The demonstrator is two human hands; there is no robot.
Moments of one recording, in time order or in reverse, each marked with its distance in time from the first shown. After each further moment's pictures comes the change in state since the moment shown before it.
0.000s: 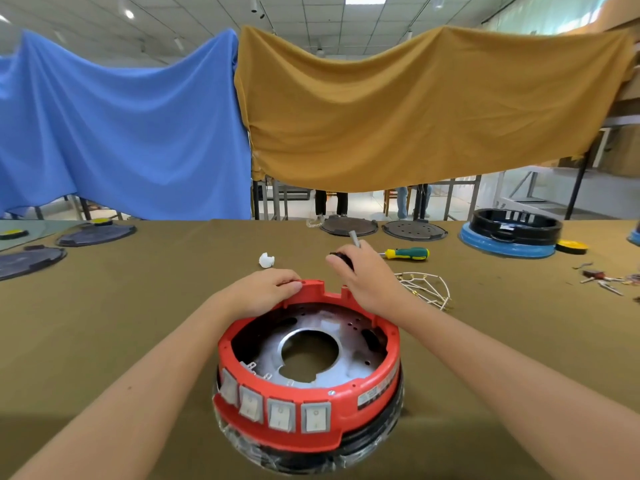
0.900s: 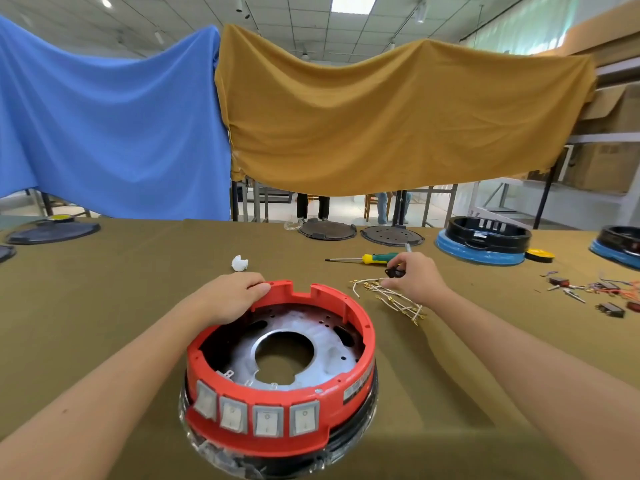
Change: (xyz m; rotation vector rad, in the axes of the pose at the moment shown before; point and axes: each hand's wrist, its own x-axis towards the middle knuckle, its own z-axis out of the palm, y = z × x) left_hand 0.012 -0.005 0.009 0.111 0.075 -0.138; right_hand 0.009 0.128 -0.054 -0.167 0.051 0.410
